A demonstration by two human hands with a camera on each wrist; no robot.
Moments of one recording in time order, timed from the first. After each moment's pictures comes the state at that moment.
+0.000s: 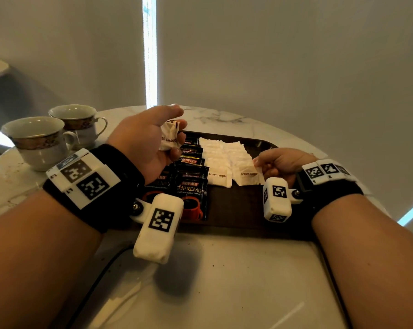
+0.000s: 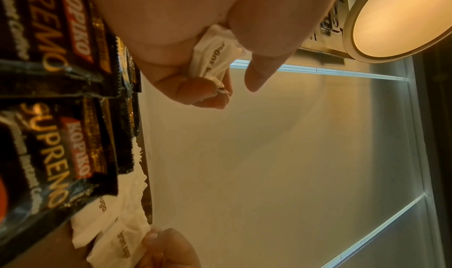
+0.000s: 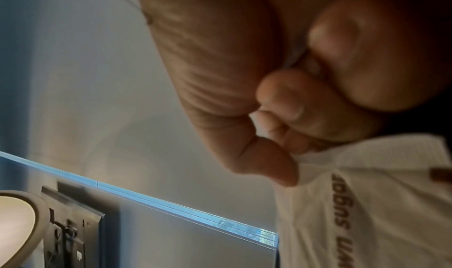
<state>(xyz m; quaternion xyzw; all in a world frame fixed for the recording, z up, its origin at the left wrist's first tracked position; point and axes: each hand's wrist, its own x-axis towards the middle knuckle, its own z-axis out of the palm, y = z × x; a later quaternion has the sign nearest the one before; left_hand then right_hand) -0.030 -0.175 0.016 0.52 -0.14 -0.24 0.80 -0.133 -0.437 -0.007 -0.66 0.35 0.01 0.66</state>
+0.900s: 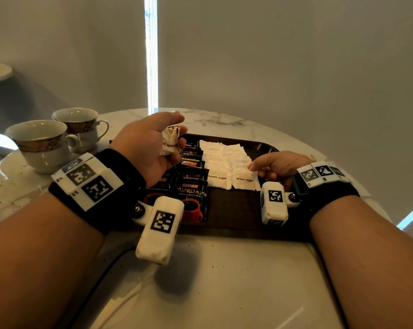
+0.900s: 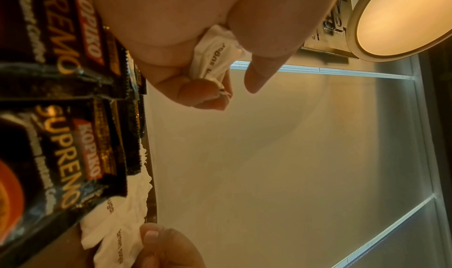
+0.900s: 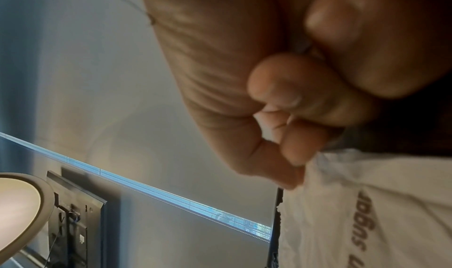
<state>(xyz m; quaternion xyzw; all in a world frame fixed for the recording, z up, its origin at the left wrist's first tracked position) -0.031 -0.176 0.013 0.53 -0.13 -0.25 0.80 -0.139 -0.421 -0.001 -0.73 0.41 0.01 0.55</state>
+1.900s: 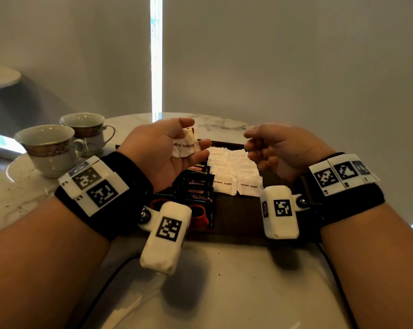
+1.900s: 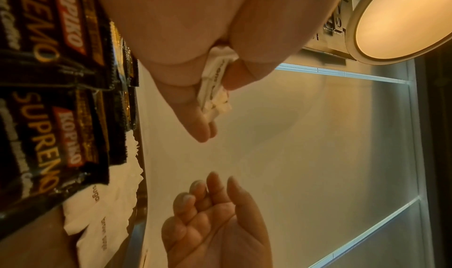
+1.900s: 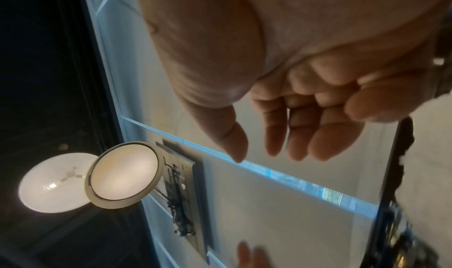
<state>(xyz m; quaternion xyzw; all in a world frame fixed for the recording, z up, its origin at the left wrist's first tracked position) -0.045 -0.174 0.022 0.48 -0.15 -0.28 0.82 -0.138 -0.381 0.037 -0.73 0.20 -0.14 0.64</state>
